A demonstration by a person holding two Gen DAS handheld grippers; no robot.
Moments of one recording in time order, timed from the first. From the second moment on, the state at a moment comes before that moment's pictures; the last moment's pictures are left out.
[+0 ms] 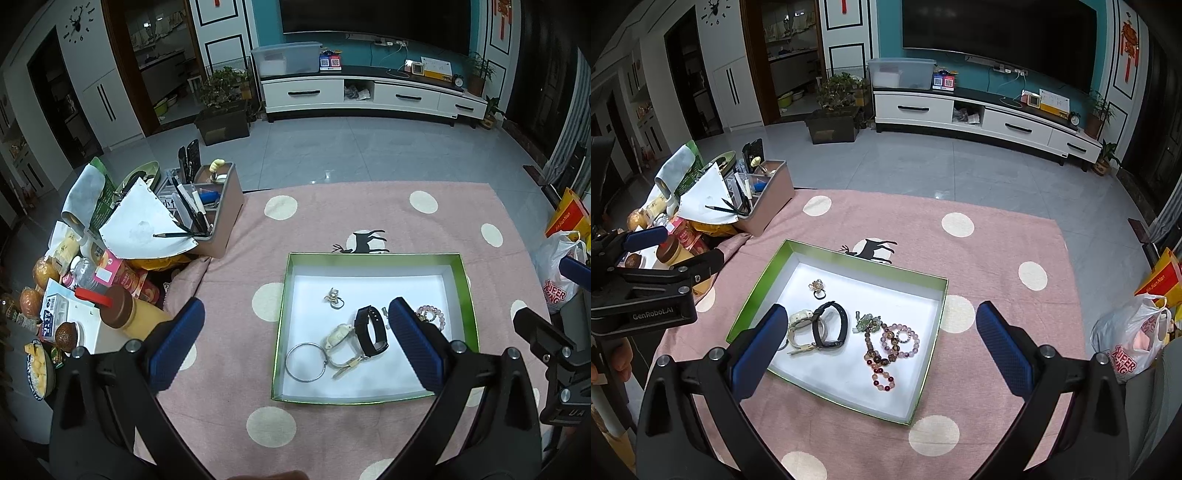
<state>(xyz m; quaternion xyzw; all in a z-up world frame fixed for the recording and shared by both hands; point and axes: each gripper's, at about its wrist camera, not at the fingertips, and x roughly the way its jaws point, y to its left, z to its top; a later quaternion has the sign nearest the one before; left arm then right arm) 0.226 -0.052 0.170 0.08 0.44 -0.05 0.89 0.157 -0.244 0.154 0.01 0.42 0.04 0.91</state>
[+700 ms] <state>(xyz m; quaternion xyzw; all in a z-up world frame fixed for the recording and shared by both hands) 0.229 -0.049 0.167 0.07 0.44 -0.04 0.89 0.157 -0.247 0.152 0.01 0.42 0.04 0.91</state>
